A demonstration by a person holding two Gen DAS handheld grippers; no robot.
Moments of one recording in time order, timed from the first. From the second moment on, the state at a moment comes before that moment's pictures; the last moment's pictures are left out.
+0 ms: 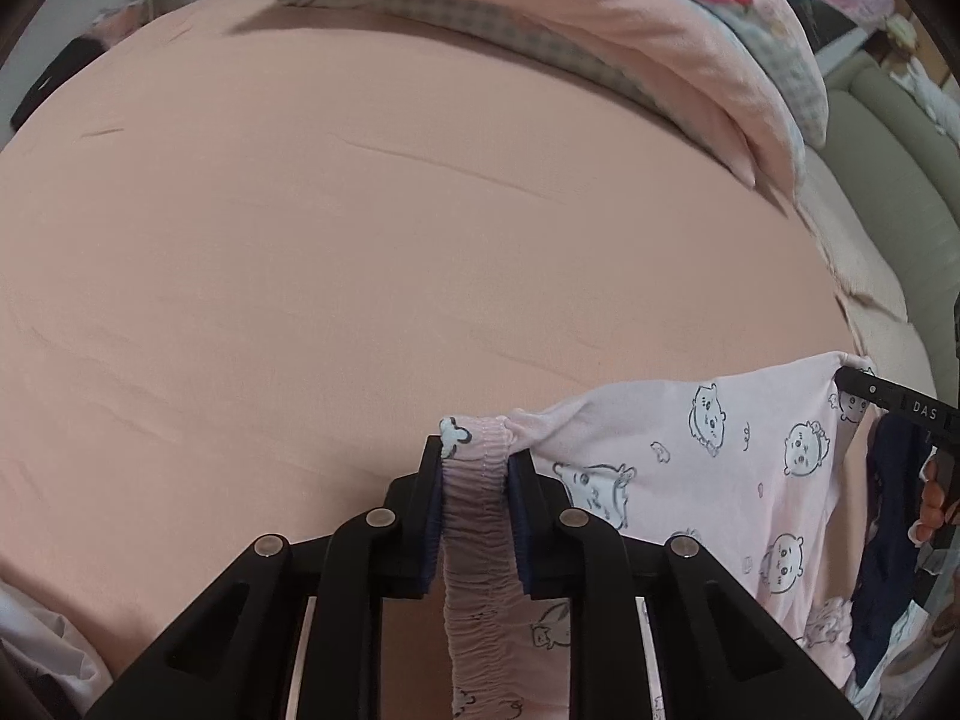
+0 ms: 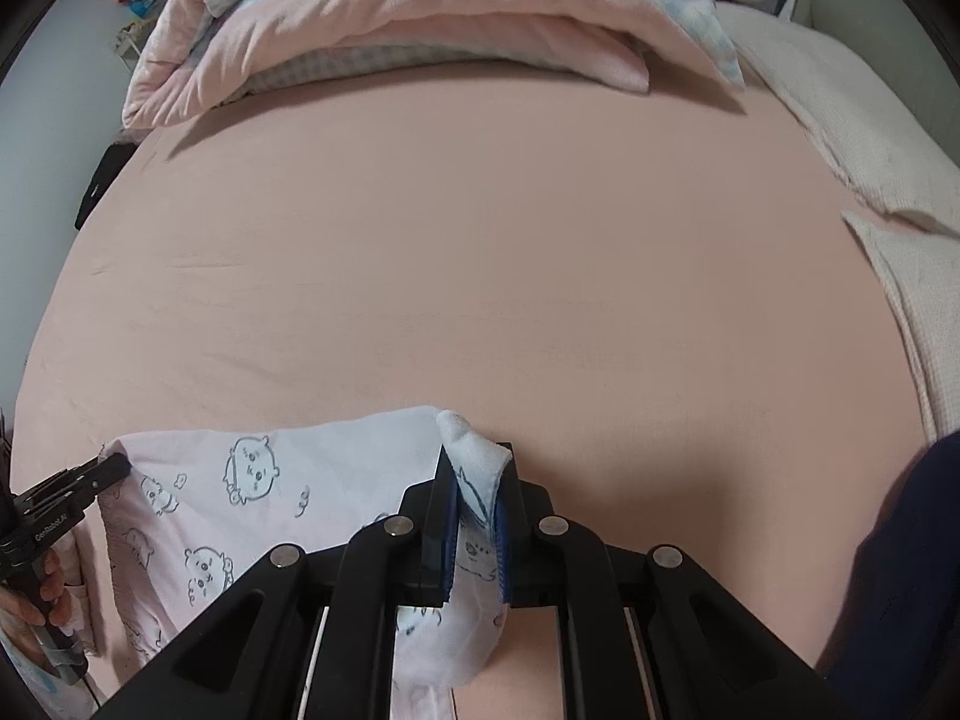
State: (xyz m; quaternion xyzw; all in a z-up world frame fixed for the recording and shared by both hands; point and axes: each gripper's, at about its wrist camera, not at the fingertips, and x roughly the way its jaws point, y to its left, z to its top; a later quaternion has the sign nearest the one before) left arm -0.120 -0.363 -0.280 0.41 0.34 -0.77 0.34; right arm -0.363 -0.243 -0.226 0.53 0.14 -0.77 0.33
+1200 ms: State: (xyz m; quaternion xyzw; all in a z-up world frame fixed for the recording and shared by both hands) left arm -0.082 -0.391 -0.236 0.41 0.31 -0.78 0.36; right arm -0.372 -0.266 -0.189 0.51 0.11 -0.79 0.31
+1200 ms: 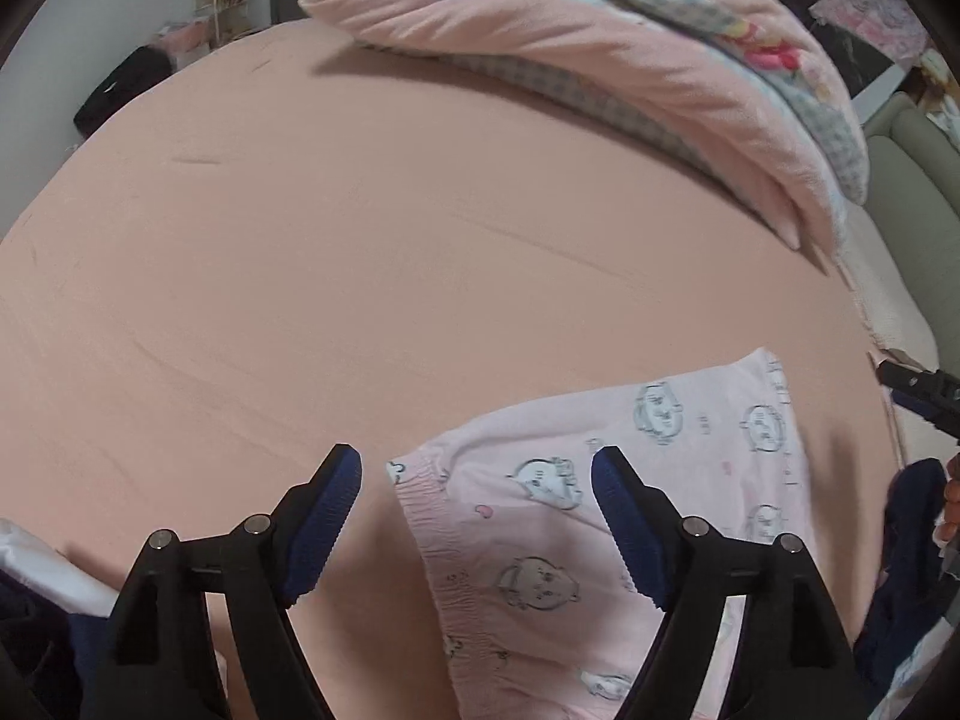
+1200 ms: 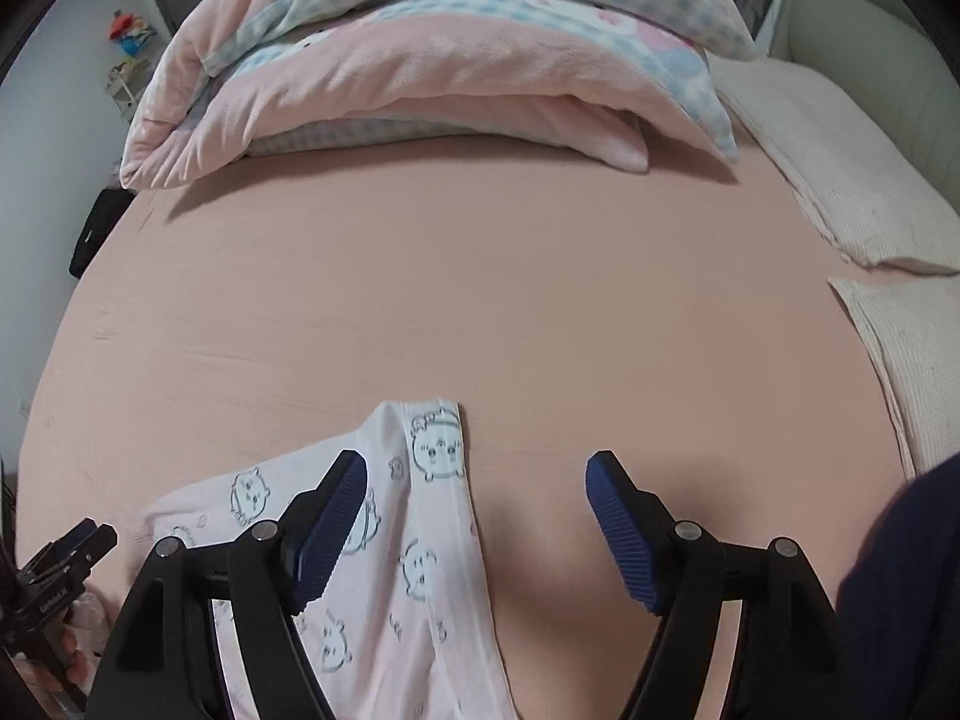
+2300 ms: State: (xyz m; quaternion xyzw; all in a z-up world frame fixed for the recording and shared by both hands) left arm -0.041 -0.290 -0.168 0.42 0.30 -0.81 0.27; right arm -0.239 -0.198 -0.119 0.49 0.16 -0.78 0.35
